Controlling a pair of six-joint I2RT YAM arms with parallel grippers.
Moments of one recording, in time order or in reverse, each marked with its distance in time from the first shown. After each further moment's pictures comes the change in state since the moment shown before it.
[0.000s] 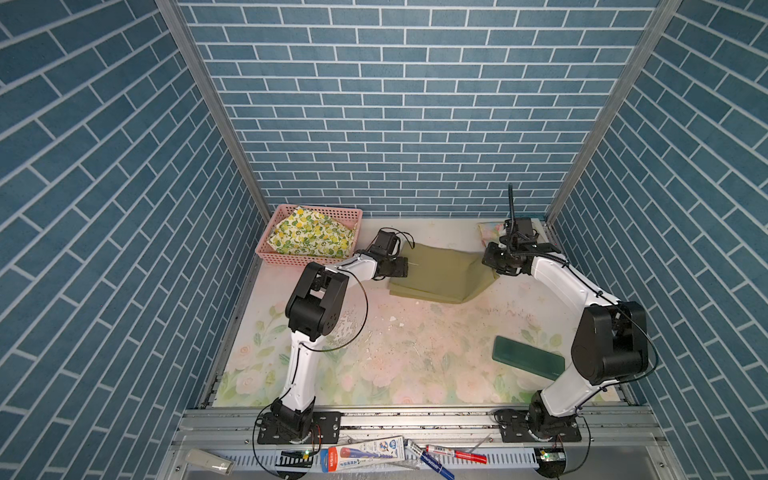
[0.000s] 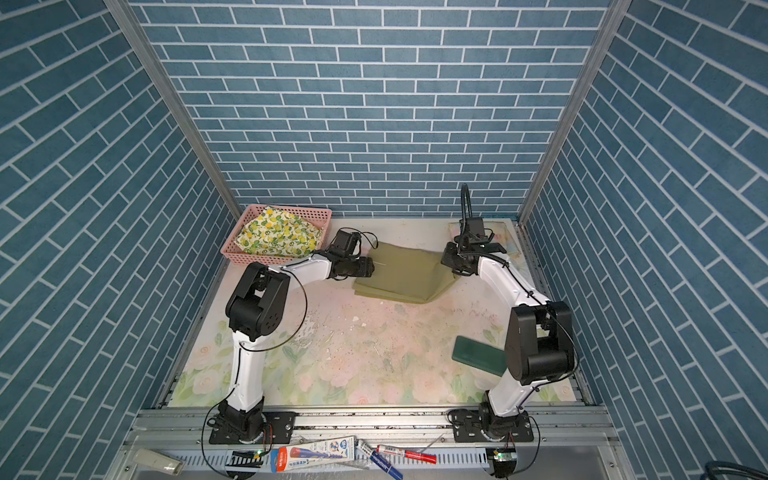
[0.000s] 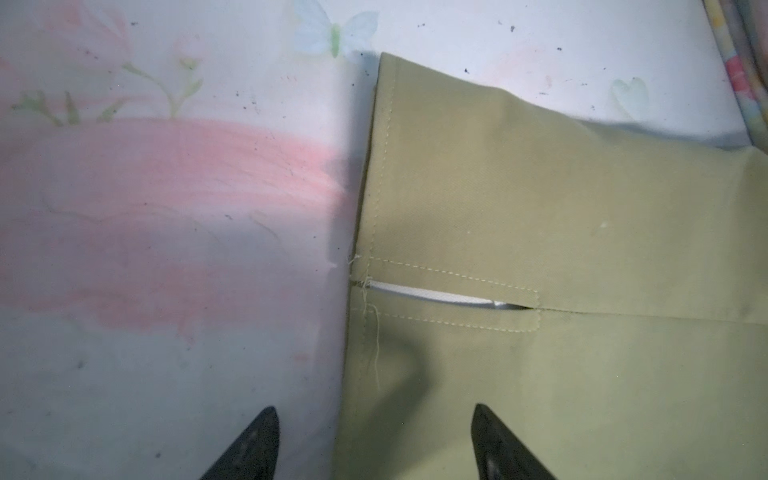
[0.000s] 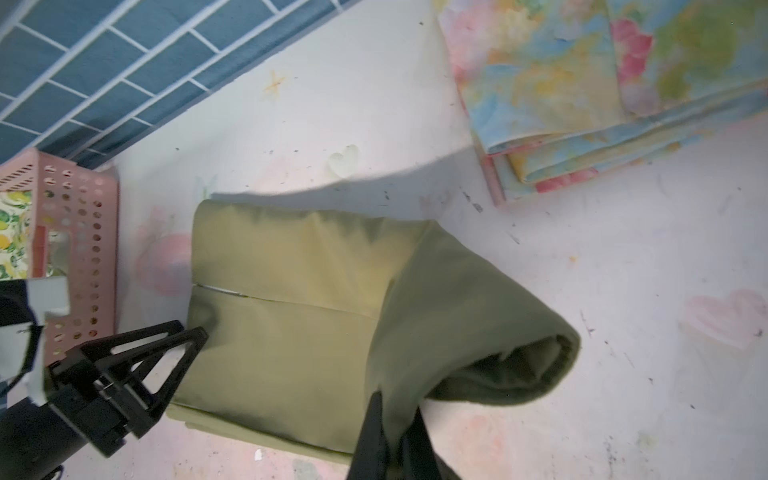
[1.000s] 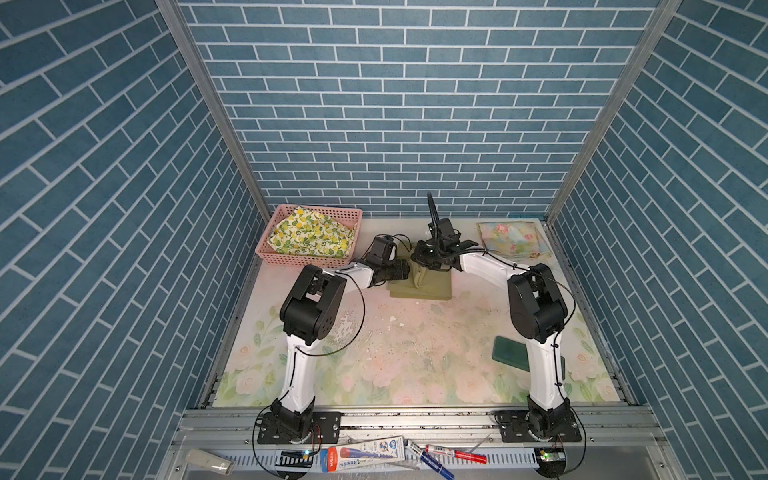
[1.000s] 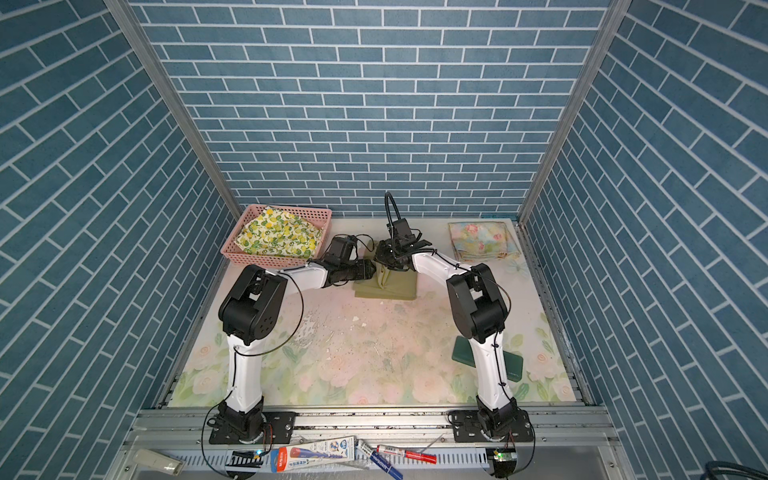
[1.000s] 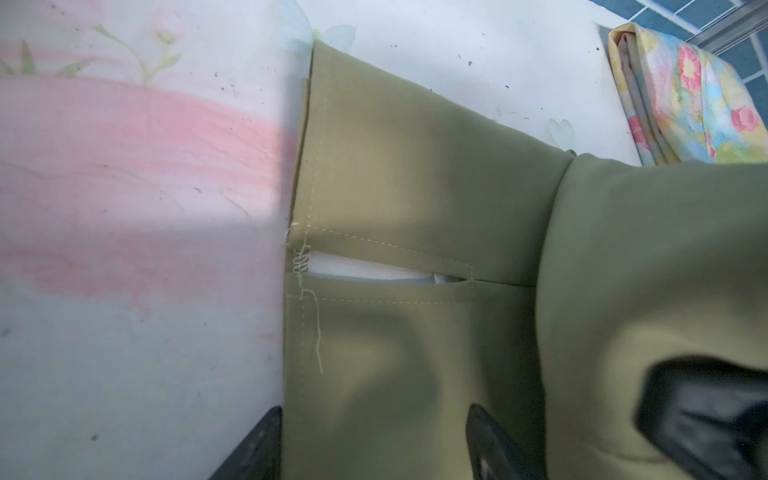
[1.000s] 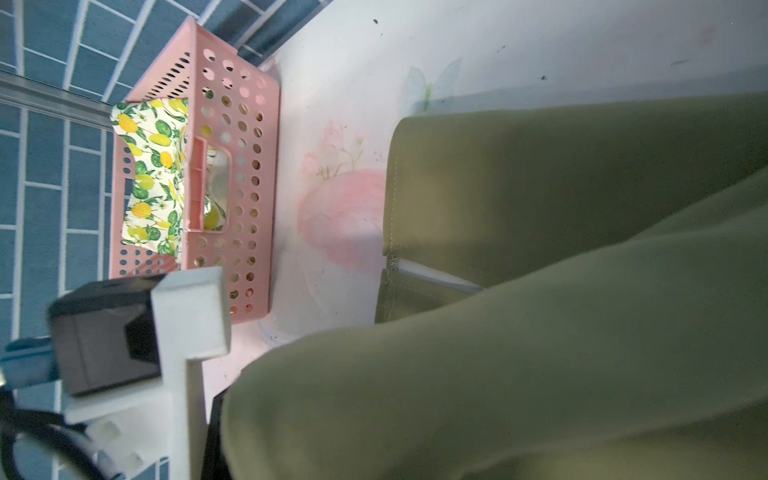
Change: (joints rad) left arm 0.001 -0.061 -0.162 0.201 0.073 -0.114; right arm 0.337 0.475 0.309 0.289 -0.158 0.308
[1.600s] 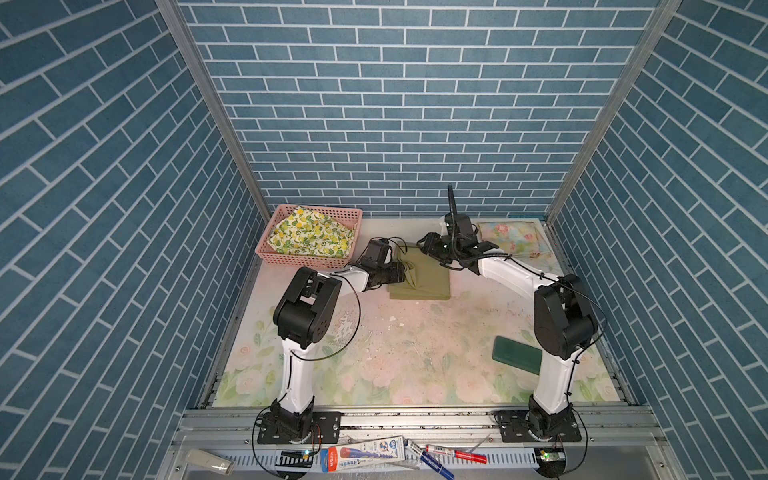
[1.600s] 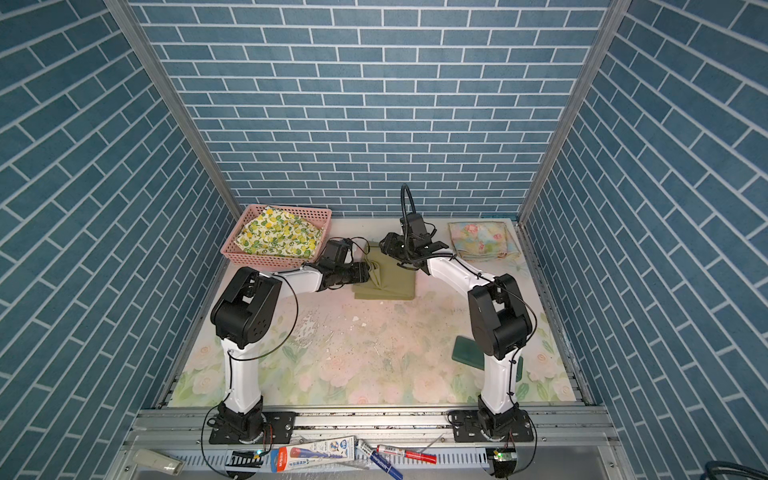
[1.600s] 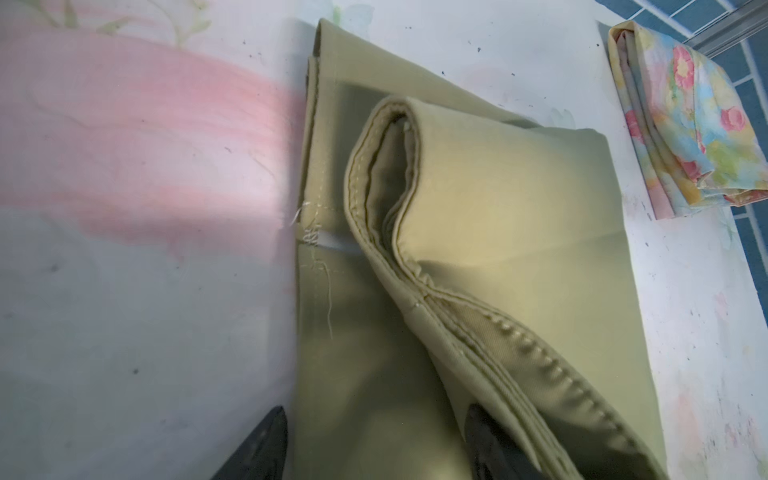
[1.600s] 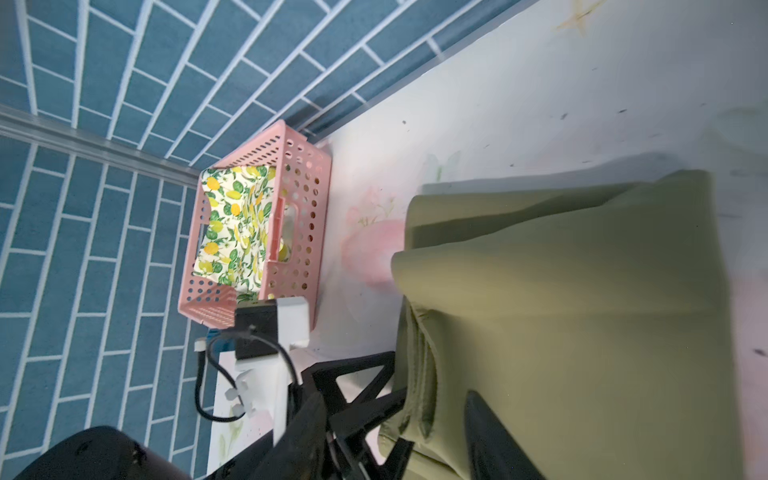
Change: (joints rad) left arm 0.019 -0.060 -0.091 0.021 0.013 -0.009; right arm -0.063 -0.238 -0.198 0.089 0.069 0.011
